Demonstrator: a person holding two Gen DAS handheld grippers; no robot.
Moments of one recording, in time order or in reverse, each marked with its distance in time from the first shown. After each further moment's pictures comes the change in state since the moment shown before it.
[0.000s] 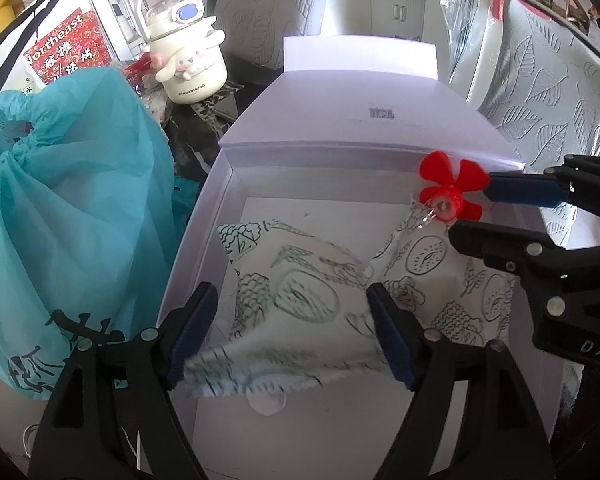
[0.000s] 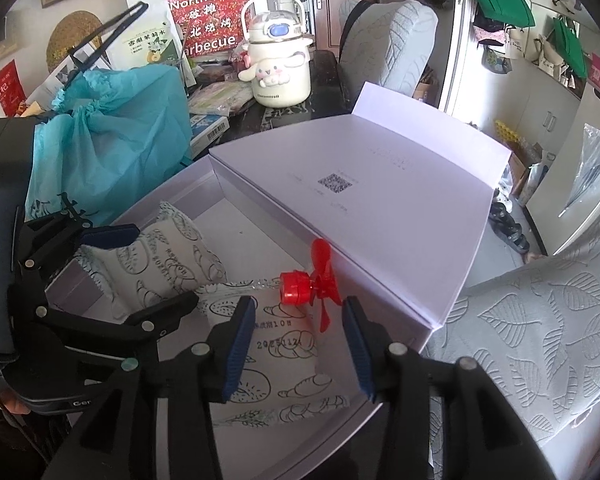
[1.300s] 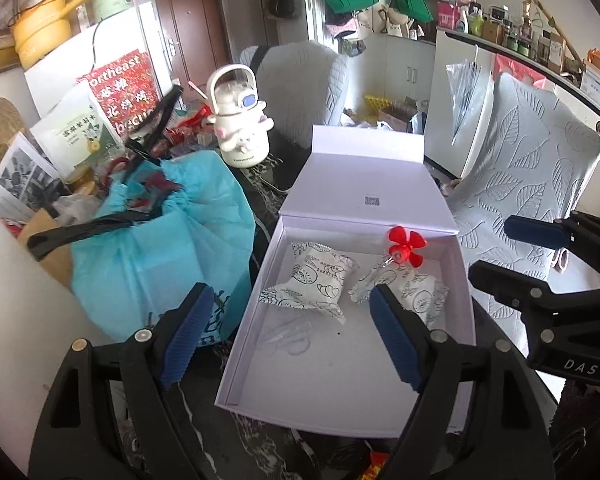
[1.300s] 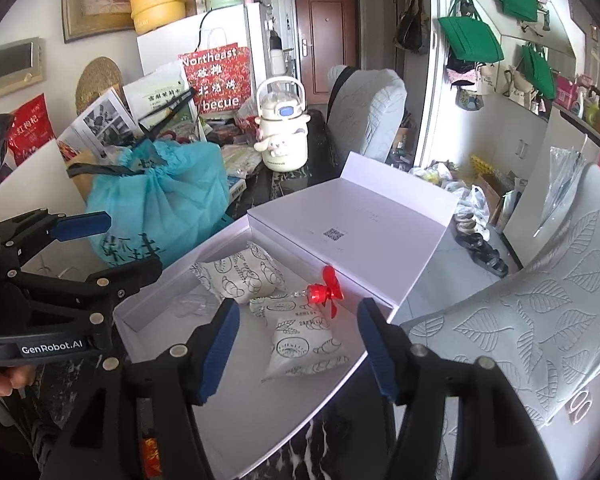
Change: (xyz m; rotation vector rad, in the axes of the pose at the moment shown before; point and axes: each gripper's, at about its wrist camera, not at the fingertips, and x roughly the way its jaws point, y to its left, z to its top) left arm -0.139 0.027 -0.013 -0.087 -0.198 0.029; right arm -0.122 0.036 -0.018 0.030 -0.182 -0.061
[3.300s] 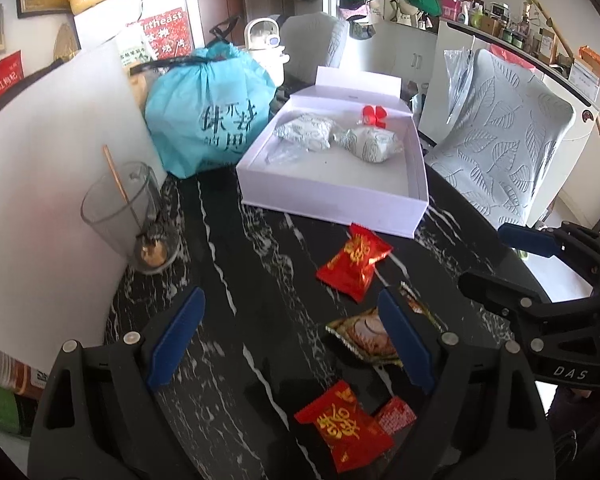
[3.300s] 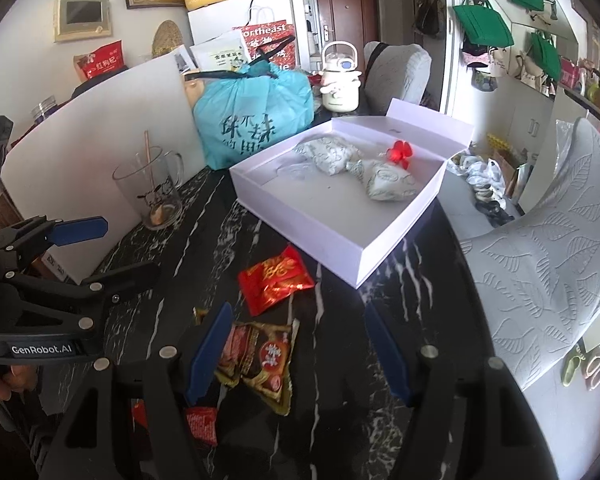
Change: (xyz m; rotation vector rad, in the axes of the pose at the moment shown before) left arm -0.123 -0.006 -0.187 -0.085 0.076 -0.001; right arm -0.097 0.103 -0.168 -0.017 0.069 0.083
